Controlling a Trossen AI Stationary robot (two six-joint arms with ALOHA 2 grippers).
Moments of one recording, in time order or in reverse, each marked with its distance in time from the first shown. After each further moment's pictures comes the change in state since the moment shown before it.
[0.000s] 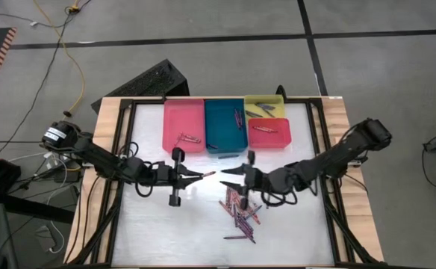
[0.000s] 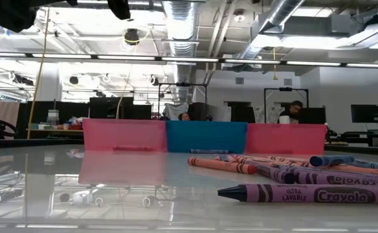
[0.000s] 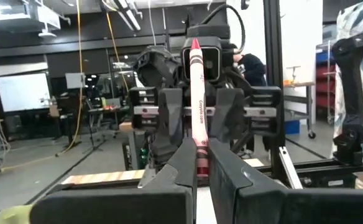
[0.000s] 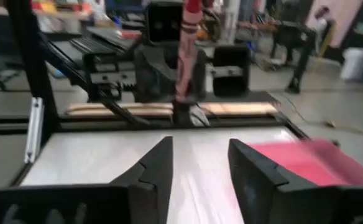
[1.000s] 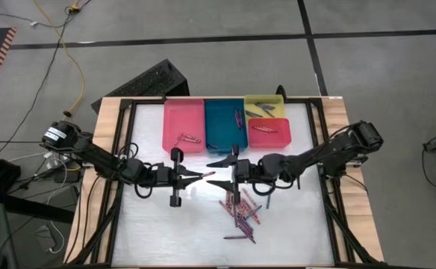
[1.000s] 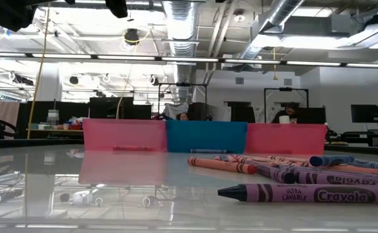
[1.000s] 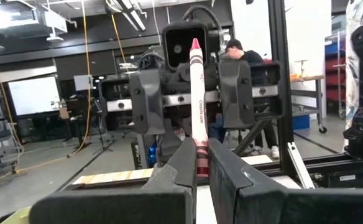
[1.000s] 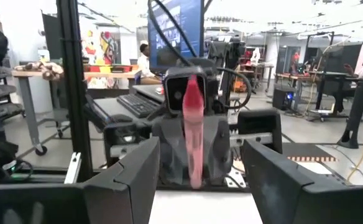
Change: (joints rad) left arm -0.012 0.000 0.001 -0.007 -0.049 0.049; right arm -0.144 0.112 0.017 0.350 -0.349 -0.052
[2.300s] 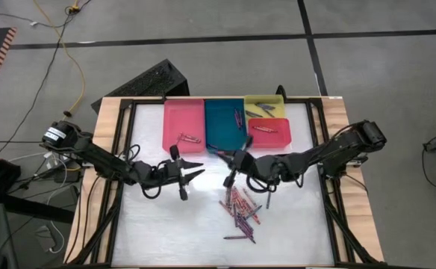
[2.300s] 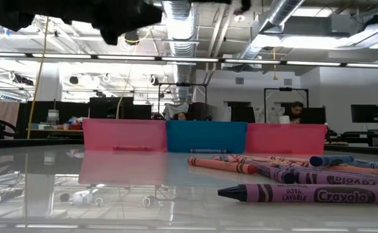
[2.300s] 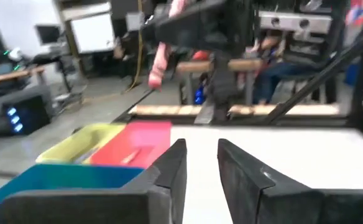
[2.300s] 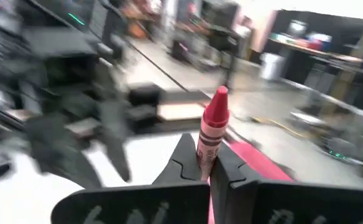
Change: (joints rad) left arm 0.000 0.000 0.001 -0.250 -0.281 -0.098; right arm 0.014 -0.041 0.074 -0.355 0.512 -0.036
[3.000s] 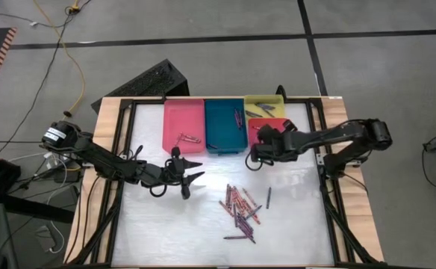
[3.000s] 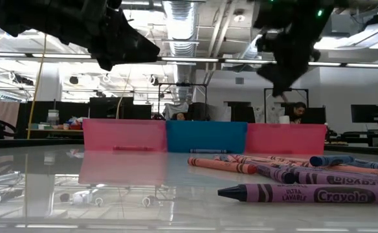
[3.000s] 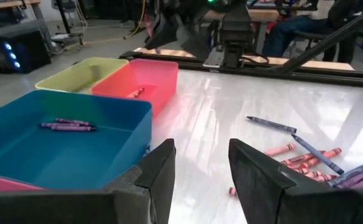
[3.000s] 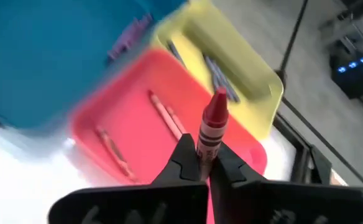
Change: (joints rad) left arm 0.035 0.000 0.000 -0.259 0.022 -0.239; right arm -0.299 -0.079 -0.041 -1.384 0.090 0.835
